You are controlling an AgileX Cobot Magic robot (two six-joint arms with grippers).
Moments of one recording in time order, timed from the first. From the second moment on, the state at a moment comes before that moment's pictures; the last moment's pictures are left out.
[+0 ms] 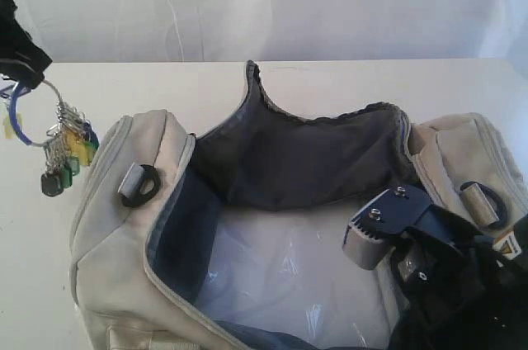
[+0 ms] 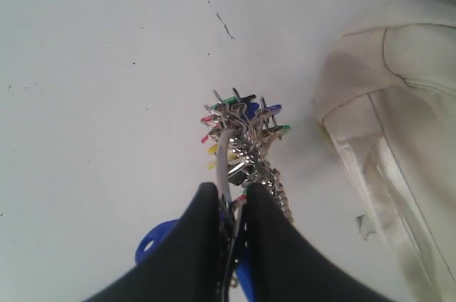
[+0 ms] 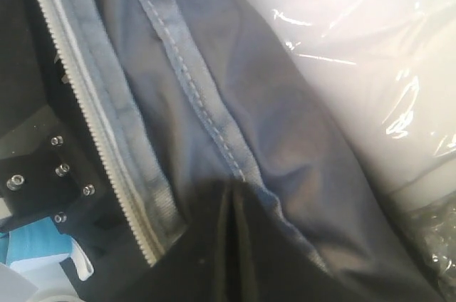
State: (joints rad) left arm 0.04 1.66 -1.52 -0.12 1.07 0.53; right arm 0.44 1.11 -0.65 0.56 1.04 -0.52
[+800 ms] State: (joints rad) left arm 0.04 1.90 -1.52 -0.15 1.04 0.52; right arm 0.44 1.11 -0.65 0.56 1.01 -0.49
